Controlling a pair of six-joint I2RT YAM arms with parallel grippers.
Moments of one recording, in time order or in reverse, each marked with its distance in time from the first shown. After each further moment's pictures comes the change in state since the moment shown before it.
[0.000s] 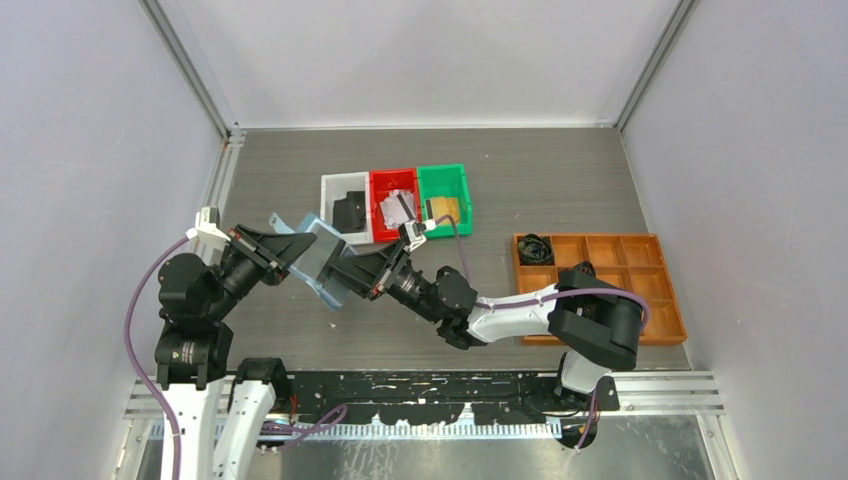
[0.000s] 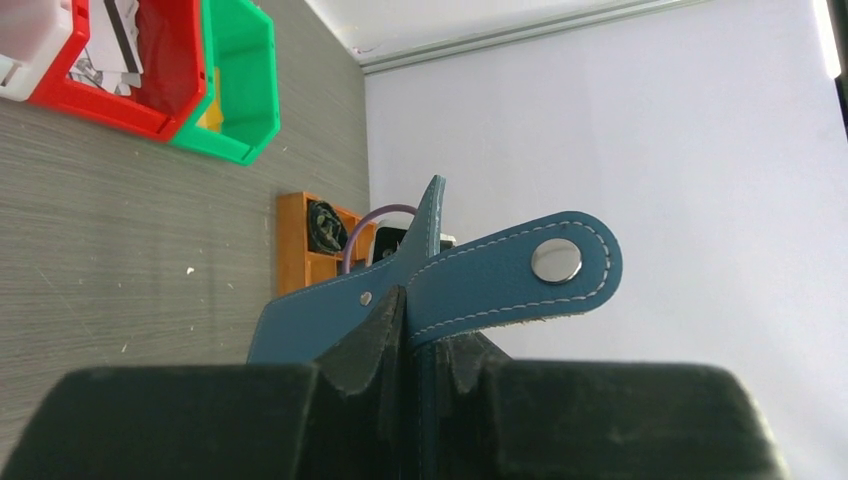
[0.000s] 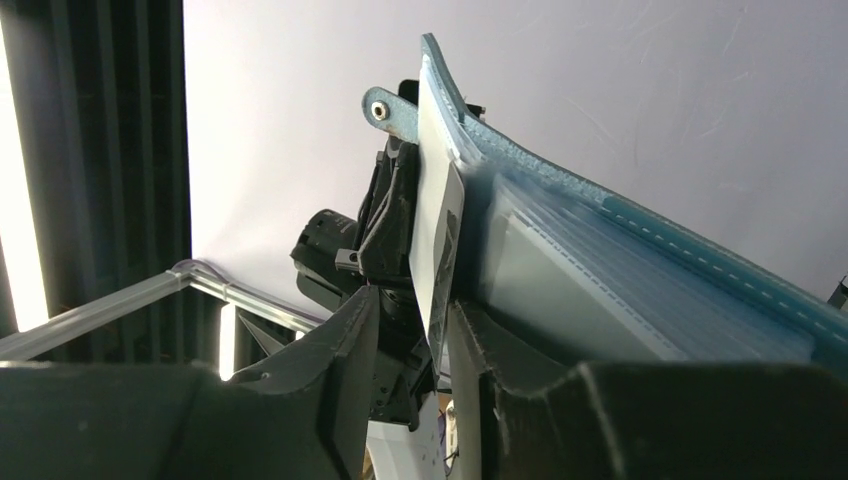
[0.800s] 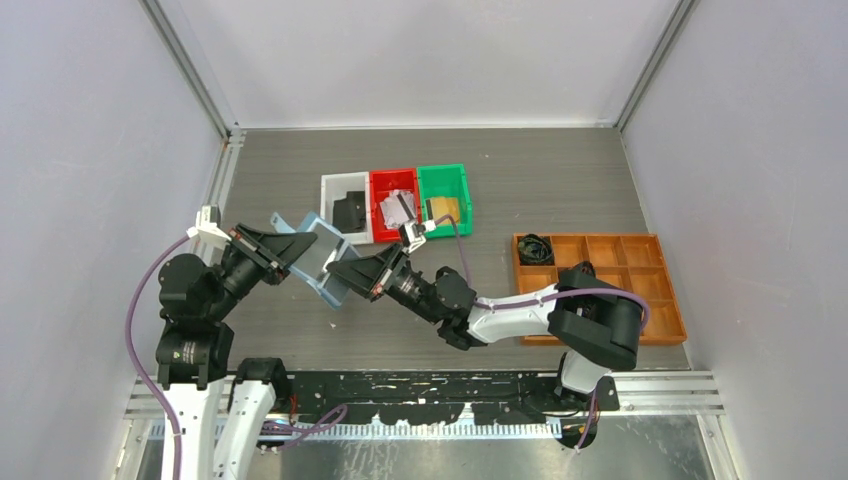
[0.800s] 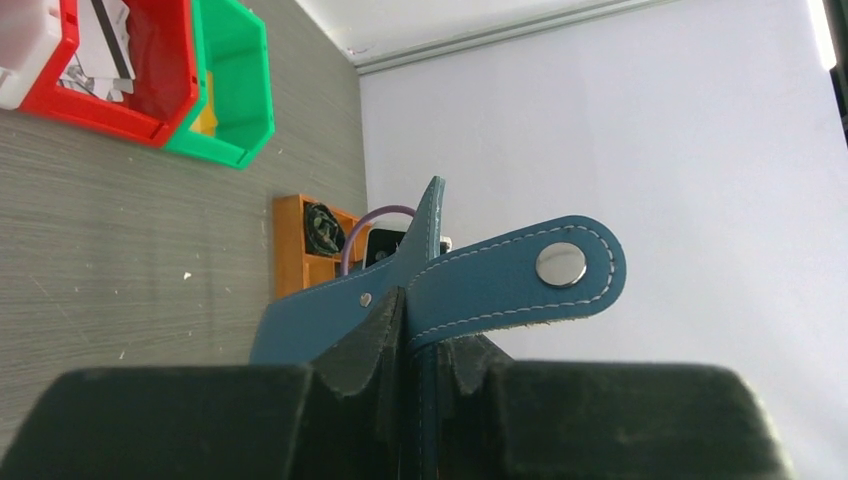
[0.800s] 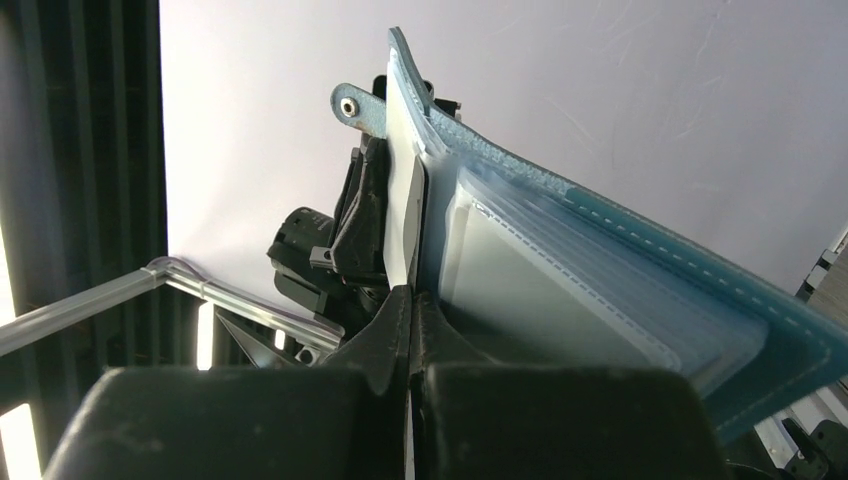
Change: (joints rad) left arm 0.001 -0.003 -0.002 0.026 -0.001 0.004; right arm -0.005 -0.001 0.007 -0.036 -0.001 -0.034
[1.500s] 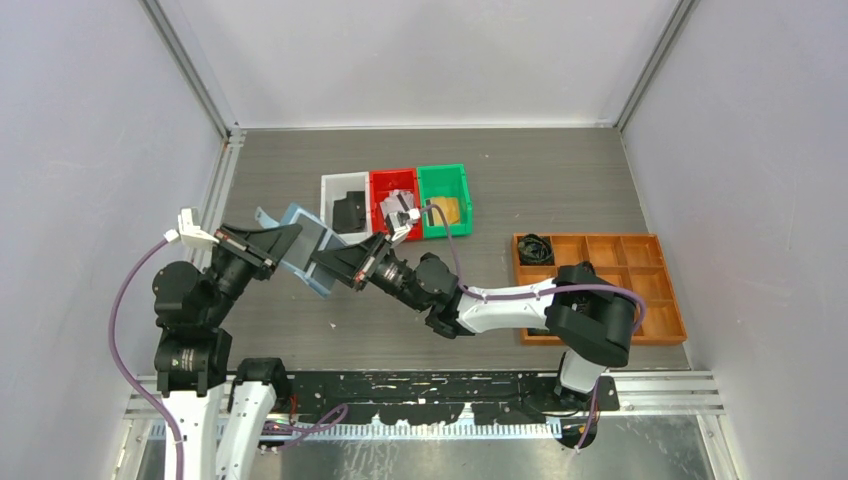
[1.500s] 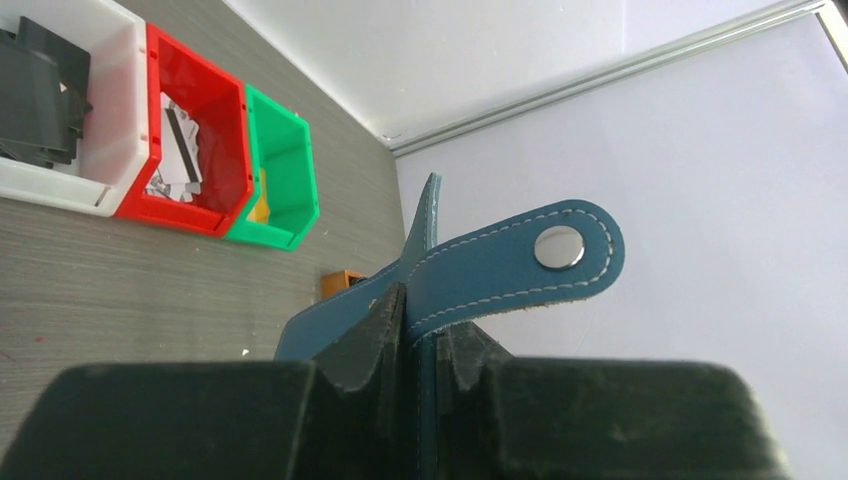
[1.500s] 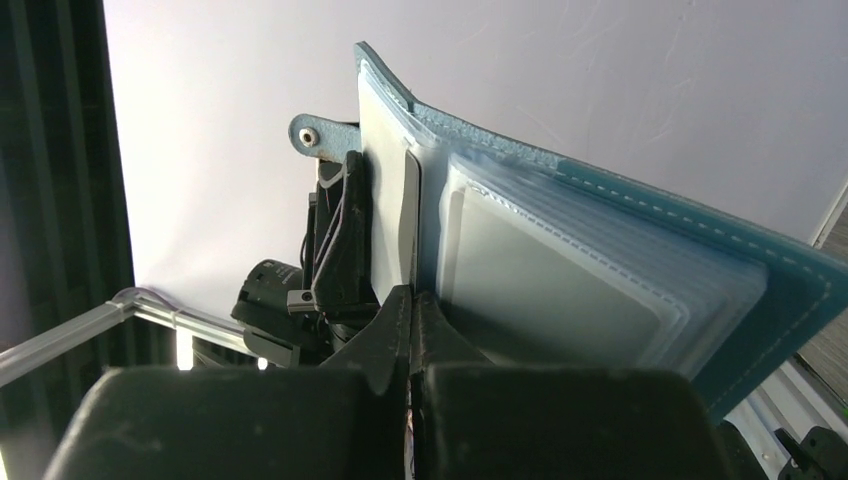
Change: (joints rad) left arm 0.013 -0.035 -0.011 0.030 -0.137 0.109; right arm -0.009 0.034 0.142 -0.188 -0.010 0.023
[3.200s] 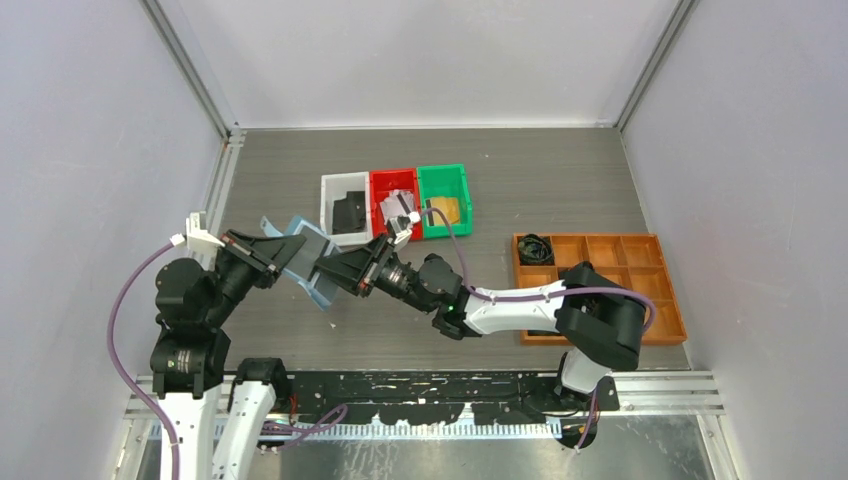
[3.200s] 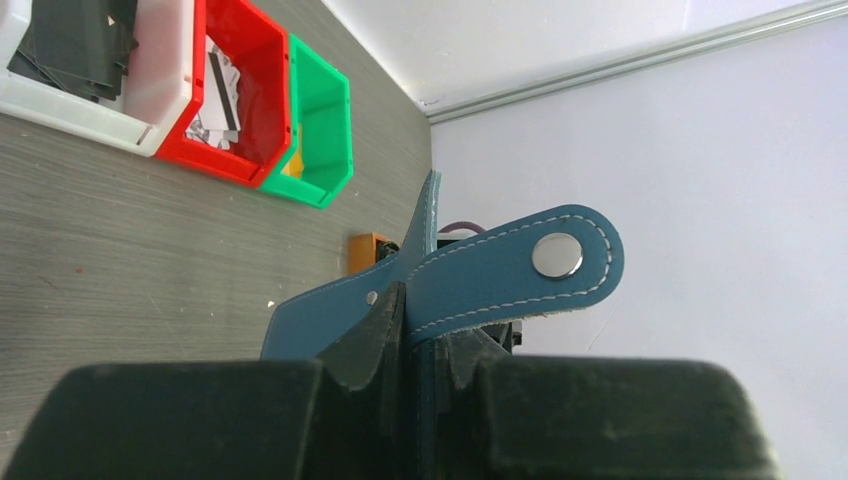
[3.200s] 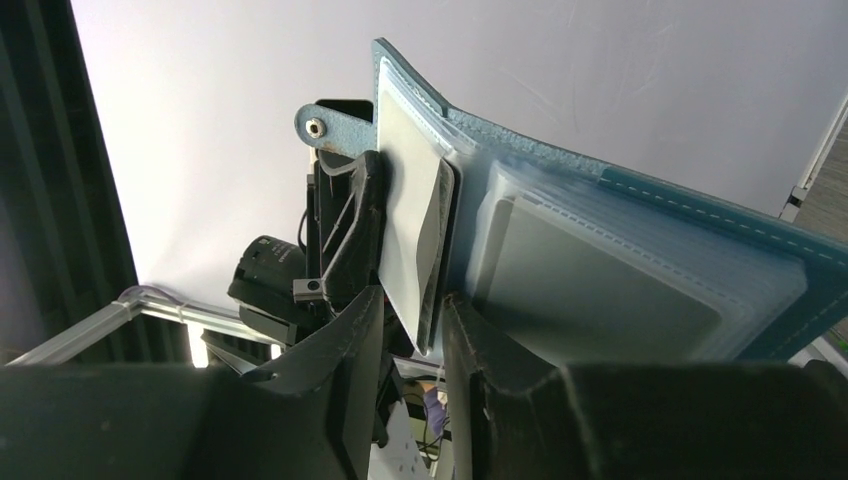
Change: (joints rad) left arm -0.015 0.013 0.045 -0.154 -0.008 0.027; right arm -0.005 -0.051 -0.043 -0.072 -0.059 0.061
